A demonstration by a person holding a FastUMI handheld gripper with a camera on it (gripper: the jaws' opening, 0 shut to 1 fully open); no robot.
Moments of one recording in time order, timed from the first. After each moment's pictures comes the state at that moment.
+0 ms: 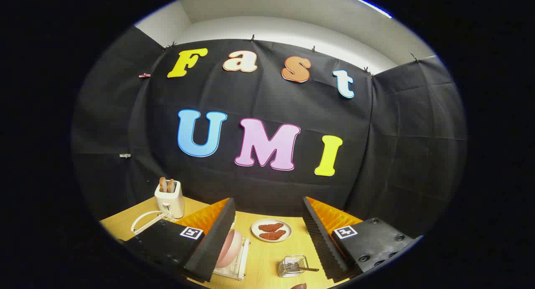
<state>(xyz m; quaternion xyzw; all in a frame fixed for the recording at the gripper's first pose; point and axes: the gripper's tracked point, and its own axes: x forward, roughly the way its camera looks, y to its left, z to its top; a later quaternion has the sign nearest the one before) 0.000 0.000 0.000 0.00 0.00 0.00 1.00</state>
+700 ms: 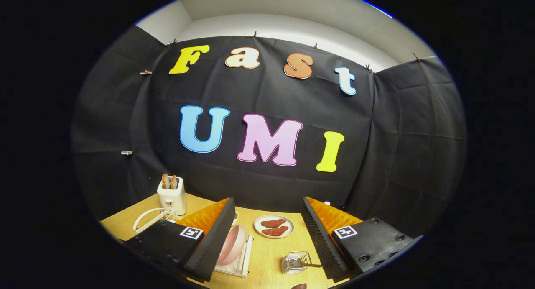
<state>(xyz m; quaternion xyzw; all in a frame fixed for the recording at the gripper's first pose) -0.005 0.009 -0.007 0.01 0.02 0.00 1.00</state>
